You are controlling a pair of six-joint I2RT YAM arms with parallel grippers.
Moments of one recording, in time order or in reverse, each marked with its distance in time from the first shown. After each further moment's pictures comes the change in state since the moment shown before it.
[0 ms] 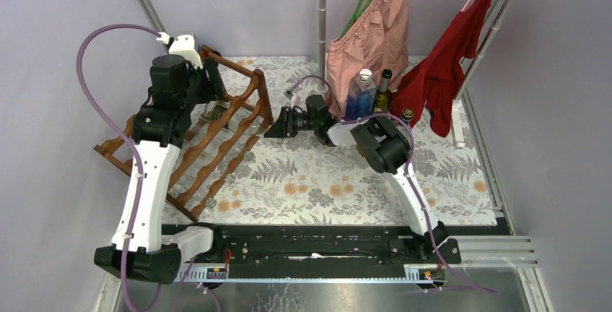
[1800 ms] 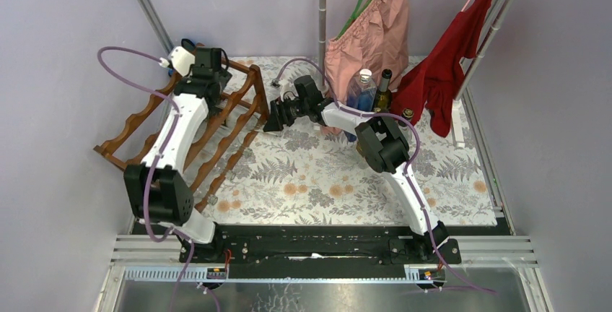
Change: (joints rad) left arm 0.000 0.433 0.005 0.076 -0.374 -0.867; right arm -0.006 0.025 0.353 -0.636 0.026 -0.512
